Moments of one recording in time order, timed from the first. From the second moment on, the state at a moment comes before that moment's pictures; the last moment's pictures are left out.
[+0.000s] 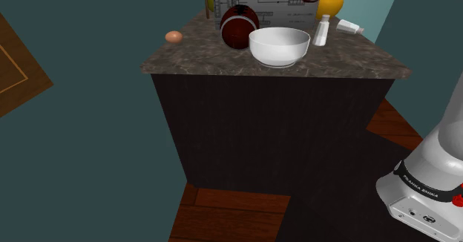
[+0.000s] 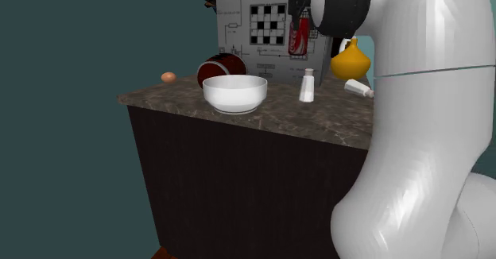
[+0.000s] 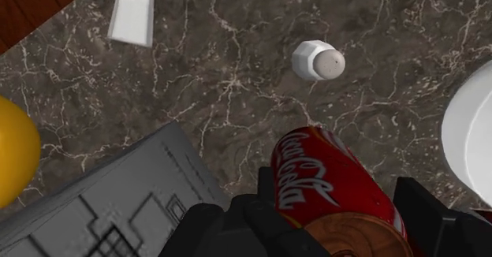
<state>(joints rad) -0.14 0.30 -0.32 -0.88 0.12 1.18 -0.56</state>
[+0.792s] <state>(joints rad) 0.08 0.04 -0.20 -1.19 0.02 1.24 -0.27</state>
